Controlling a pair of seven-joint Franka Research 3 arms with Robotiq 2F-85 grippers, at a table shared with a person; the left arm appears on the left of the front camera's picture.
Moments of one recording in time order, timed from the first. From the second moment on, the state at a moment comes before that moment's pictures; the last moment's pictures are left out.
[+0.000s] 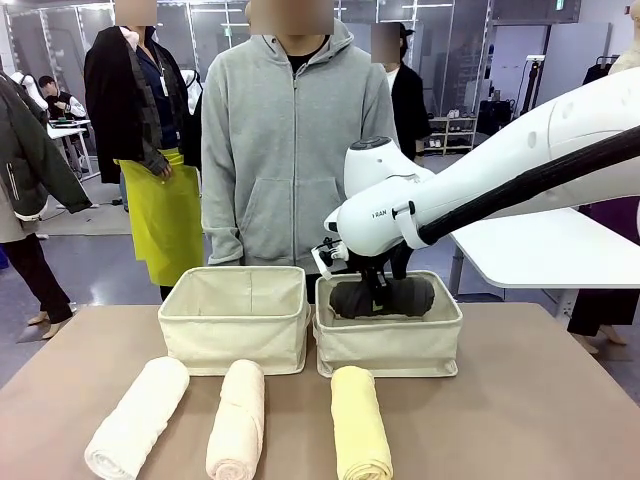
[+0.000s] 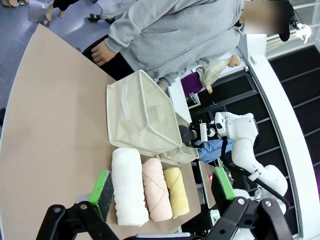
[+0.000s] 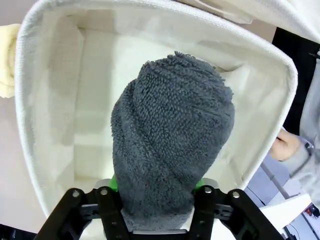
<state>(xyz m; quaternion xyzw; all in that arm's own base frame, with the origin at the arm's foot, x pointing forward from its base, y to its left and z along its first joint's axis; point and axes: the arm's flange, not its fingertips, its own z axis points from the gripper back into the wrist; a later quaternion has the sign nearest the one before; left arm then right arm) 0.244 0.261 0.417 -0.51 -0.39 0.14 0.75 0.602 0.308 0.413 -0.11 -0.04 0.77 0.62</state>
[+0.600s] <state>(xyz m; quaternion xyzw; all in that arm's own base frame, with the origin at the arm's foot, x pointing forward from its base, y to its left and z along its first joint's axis) 0.244 0.261 0.417 -0.51 -0.39 0.14 0.75 0.600 0.312 0.422 -0.12 -0.04 0.78 0.62</state>
